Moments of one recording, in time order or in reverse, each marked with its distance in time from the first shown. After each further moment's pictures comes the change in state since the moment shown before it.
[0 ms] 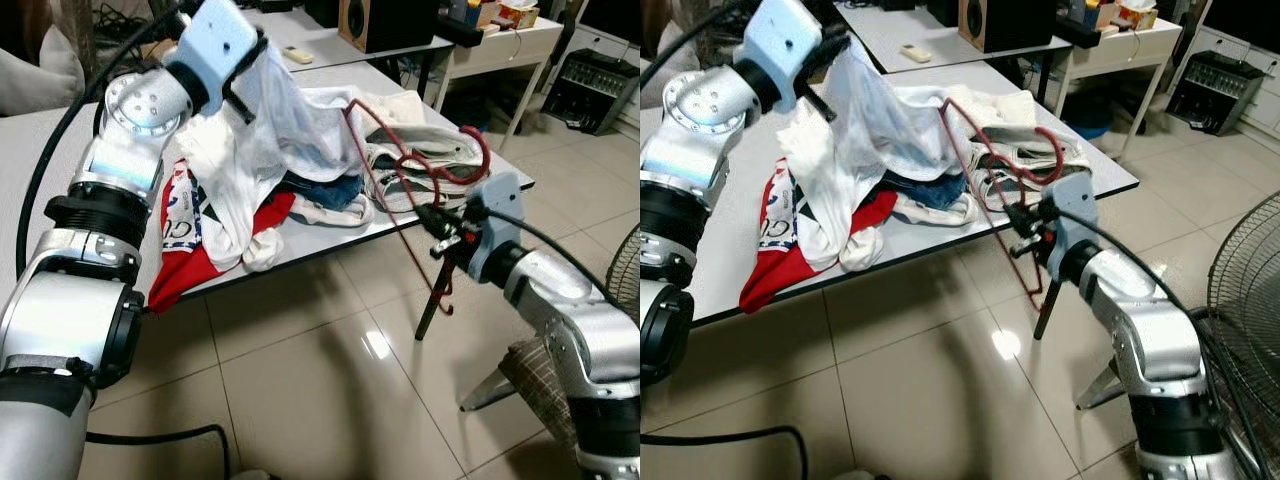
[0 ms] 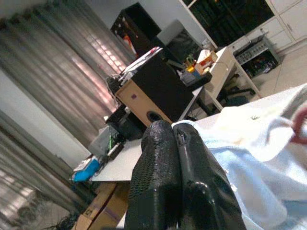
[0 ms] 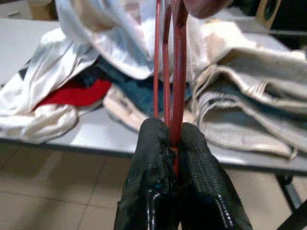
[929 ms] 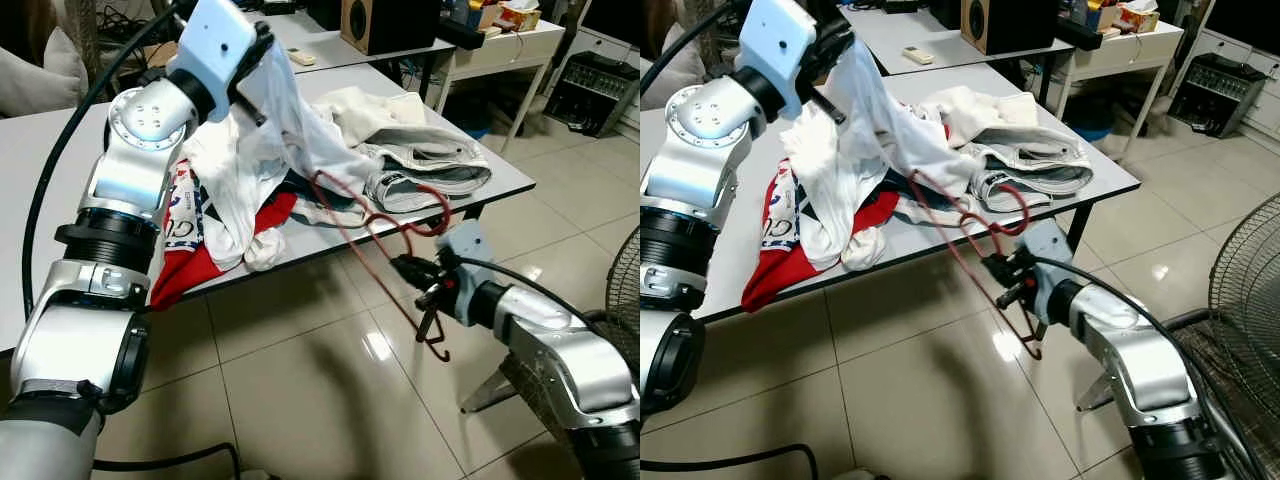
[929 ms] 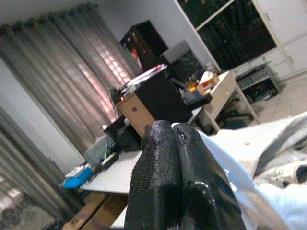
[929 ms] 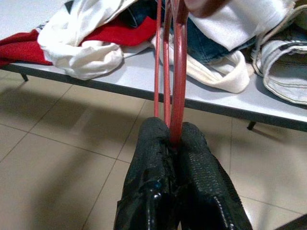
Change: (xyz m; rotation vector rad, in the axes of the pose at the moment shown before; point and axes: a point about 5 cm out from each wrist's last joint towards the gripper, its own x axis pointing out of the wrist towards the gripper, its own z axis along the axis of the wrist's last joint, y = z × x) left arm -0.007 -0.012 0.013 -0.096 -0.087 0.046; right arm -0.004 0.021 -0.035 -0.025 0.148 0.177
